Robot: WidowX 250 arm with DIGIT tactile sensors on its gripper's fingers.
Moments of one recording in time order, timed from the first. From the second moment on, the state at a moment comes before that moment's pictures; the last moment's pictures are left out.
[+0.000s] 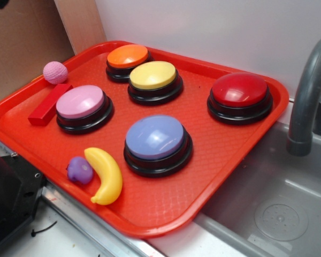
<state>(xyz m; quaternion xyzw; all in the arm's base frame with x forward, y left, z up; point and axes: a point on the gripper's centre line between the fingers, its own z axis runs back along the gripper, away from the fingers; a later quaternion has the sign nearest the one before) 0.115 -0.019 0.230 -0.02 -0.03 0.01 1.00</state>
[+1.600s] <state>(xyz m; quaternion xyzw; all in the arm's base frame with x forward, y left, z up) 0.194 -0.110 0.049 0.00 0.05 -0.26 0.96</state>
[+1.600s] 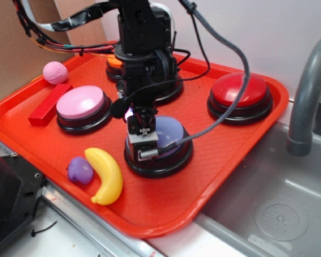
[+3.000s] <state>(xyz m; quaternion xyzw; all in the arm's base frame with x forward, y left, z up) 0.192 -0.100 0.107 0.02 0.03 -0.22 0.97</state>
